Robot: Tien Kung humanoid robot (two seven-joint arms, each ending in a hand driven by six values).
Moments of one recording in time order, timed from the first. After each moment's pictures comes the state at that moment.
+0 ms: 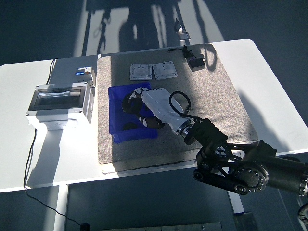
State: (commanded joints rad) left arm -0.04 0.07 -1.30 -0.18 1.43 0.00 0.18; right arm 0.78 -0.09 0.27 1.20 -1.83 -0.48 -0.17
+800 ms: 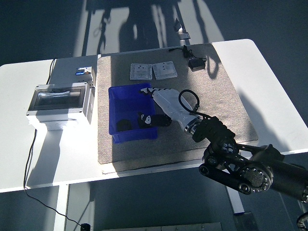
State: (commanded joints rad) left arm -0.04 0.07 -1.32 -0.18 1.45 0.00 0.18; right arm 0.67 -0.12 0.46 1.19 -1.79 -0.46 -0.15
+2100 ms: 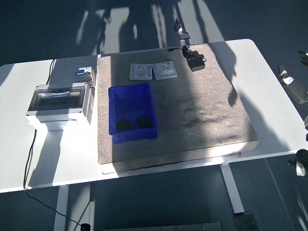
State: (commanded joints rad) left arm -0.05 0.06 -1.26 -0.18 1.31 0.08 0.10; right arm 0.12 -0.28 1.34 1.39 -1.51 -0.61 0.18
